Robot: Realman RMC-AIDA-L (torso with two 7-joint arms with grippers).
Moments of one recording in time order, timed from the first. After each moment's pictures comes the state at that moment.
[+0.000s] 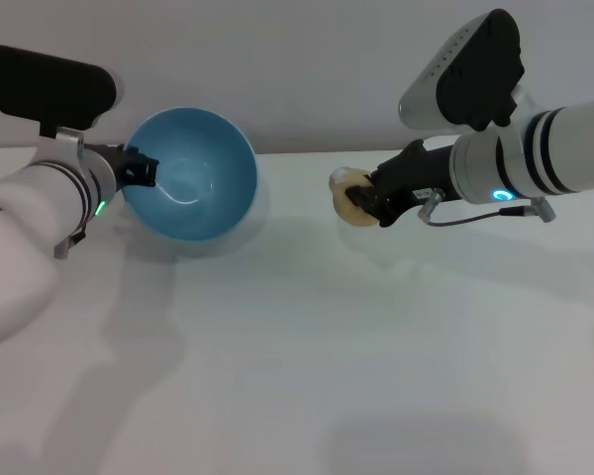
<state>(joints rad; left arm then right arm) -0.59 -2.07 1.80 0.87 -2.88 0.41 2.51 0.68 2.07 -1.52 -0.98 0.90 0.88 -0.96</state>
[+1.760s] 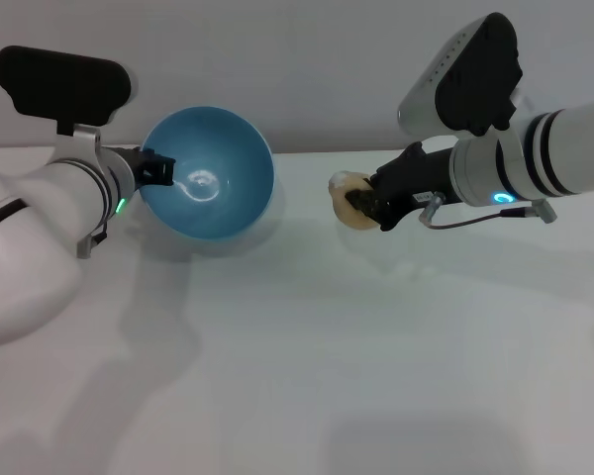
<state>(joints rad) -0.62 -2.07 1.85 0.87 -2.88 0.45 2.39 0.68 2.07 -1.52 -0.99 0.90 0.89 -0.99</state>
